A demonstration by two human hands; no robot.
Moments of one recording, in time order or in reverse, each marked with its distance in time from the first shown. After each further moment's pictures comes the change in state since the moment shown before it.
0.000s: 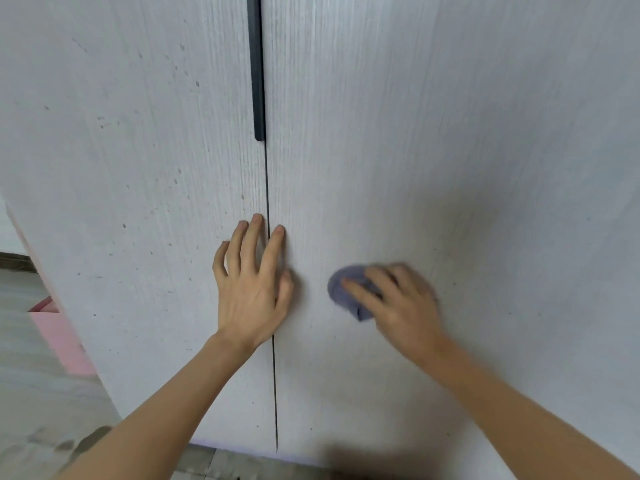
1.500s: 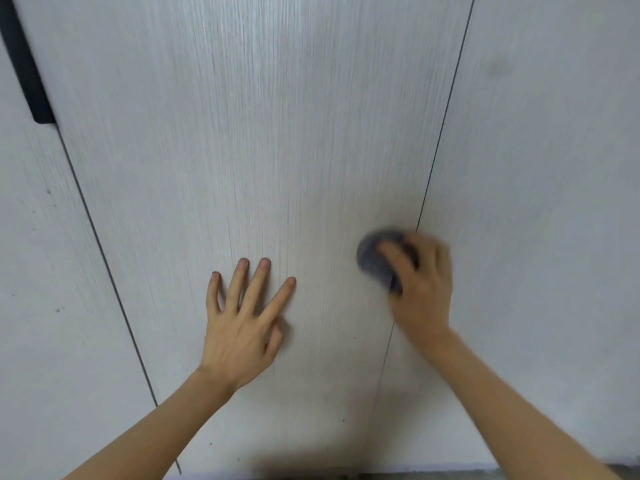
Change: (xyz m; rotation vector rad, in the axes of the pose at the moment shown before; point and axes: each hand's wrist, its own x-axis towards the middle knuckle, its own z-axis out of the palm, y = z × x) left_hand -0.035 0.148 0.068 0.096 -0.049 0.355; right_hand -0.106 0.136 -0.078 -0.101 0.189 0.370
